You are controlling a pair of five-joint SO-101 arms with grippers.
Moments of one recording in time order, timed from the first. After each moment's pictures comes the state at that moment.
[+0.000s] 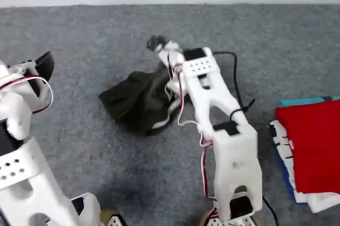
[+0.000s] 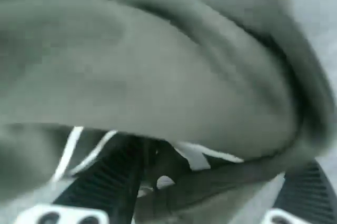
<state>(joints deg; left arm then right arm) -27.0 -37.7 8.7 76.2 10.1 -19.7 43.0 -34.2 71.4 32.0</state>
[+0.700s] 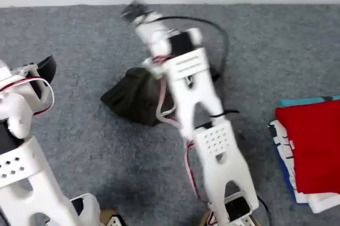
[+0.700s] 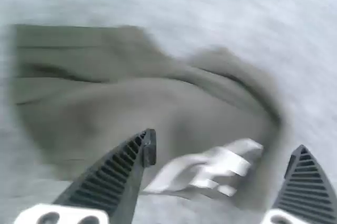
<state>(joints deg) -27.2 -37.8 11.4 75.9 10.1 -31.8 54.5 -83.4 100.5 25.7</state>
